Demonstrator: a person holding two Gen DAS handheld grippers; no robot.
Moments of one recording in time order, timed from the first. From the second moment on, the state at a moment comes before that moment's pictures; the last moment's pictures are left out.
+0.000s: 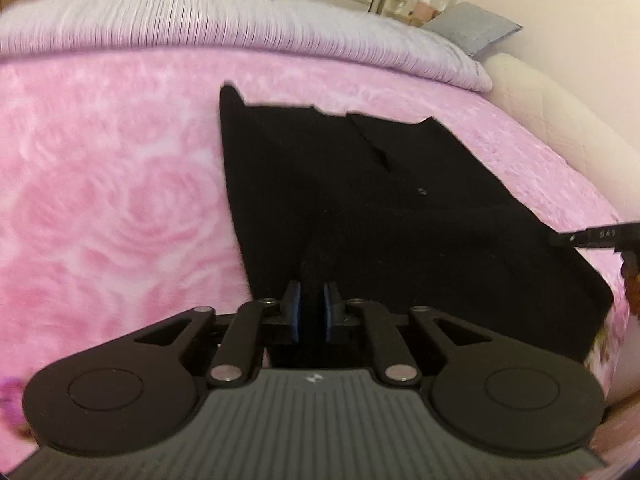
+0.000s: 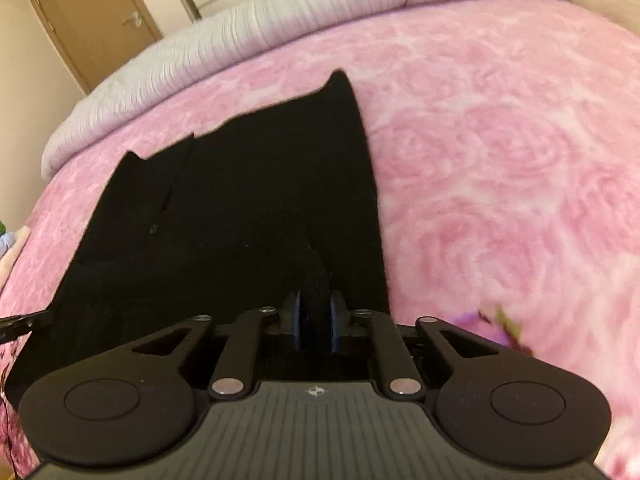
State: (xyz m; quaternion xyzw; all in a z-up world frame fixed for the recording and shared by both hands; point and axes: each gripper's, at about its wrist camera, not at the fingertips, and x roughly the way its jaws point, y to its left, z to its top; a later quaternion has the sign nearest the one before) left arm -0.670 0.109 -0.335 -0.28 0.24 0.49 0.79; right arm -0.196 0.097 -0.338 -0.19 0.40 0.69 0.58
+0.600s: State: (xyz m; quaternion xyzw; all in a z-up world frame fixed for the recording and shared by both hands) left arm -0.588 -0.037 -0.359 0.12 0.50 0.38 0.77; right arm -0.301 -0.063 -0.344 -0.48 0.00 0.71 0.51
